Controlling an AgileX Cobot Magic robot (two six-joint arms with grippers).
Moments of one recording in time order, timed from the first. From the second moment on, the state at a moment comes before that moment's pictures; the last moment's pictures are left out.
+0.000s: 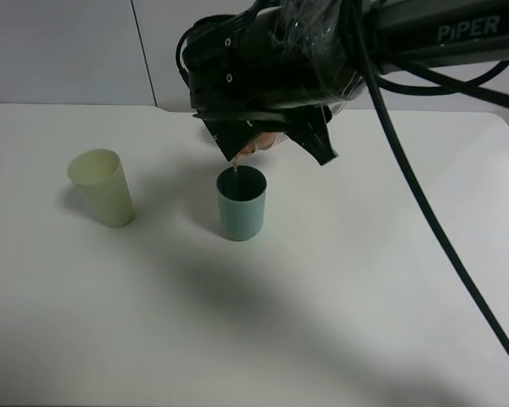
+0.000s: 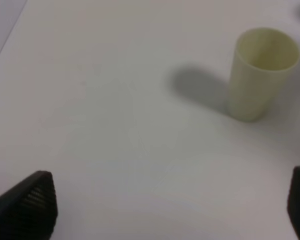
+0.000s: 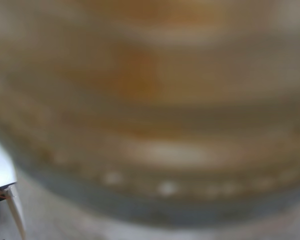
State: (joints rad) left arm 0.06 -0.01 -0.51 0.02 1.06 -0.04; right arm 0.96 2.00 -1.45 -1.06 1.21 -0.61
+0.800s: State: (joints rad) left arm 0.06 -0.01 -0.51 0.02 1.06 -0.04; right arm 0.97 2.00 -1.45 -1.12 1.21 -0.62
